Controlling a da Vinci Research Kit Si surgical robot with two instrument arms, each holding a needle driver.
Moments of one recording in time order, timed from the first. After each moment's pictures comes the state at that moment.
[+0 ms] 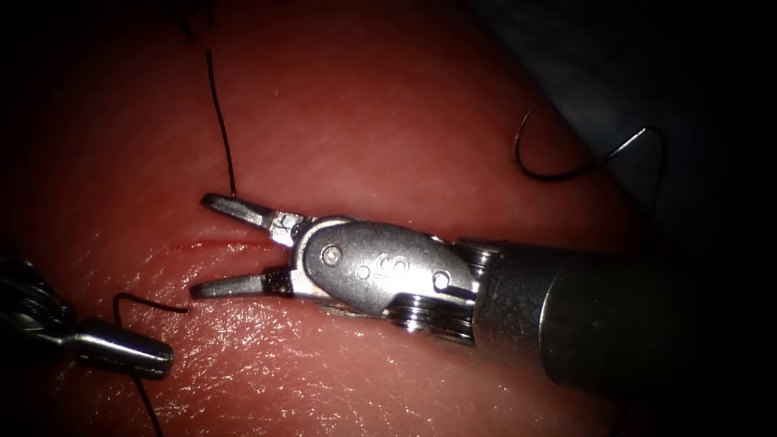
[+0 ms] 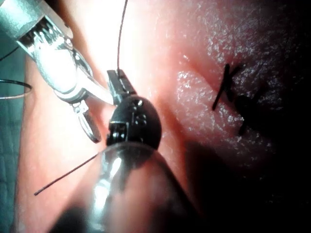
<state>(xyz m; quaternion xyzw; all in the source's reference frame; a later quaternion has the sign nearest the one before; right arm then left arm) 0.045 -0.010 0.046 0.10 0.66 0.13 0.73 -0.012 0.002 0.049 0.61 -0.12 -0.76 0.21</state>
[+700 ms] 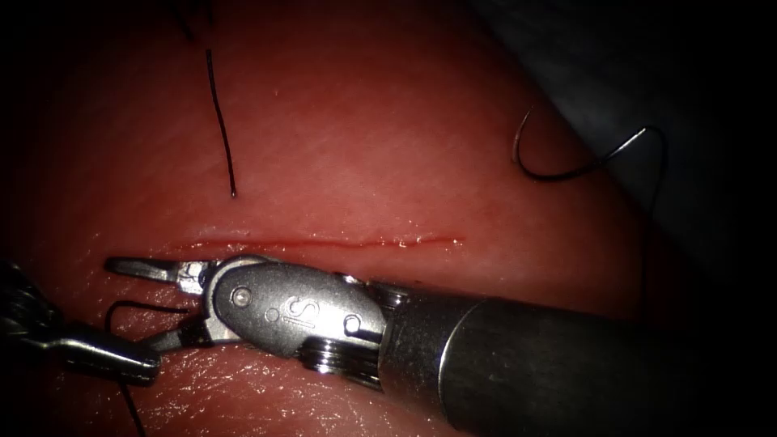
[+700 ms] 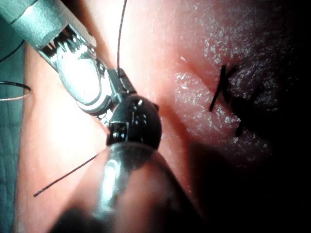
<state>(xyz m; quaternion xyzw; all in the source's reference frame) 0.050 -0.011 0.045 0.13 0.69 0.12 0.70 -0.012 0.002 0.048 0.61 -0.11 -0.76 0.21</state>
